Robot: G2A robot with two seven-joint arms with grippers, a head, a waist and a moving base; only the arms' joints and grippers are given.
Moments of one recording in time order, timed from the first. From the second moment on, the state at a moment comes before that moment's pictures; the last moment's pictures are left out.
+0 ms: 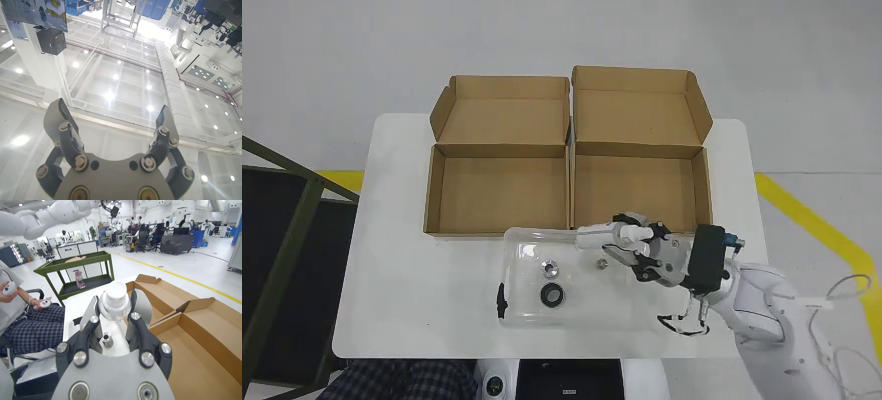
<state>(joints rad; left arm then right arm) -0.03 -0.30 -0.61 -1.22 3.05 0.21 0.06 -1.50 -1.10 1.41 -2.04 -0.90 -0.82 0.05</state>
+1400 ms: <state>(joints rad) -0.03 -0.30 -0.61 -1.22 3.05 0.21 0.06 -1.45 -1.10 1.41 -1.98 -0.85 -0.72 0.08</state>
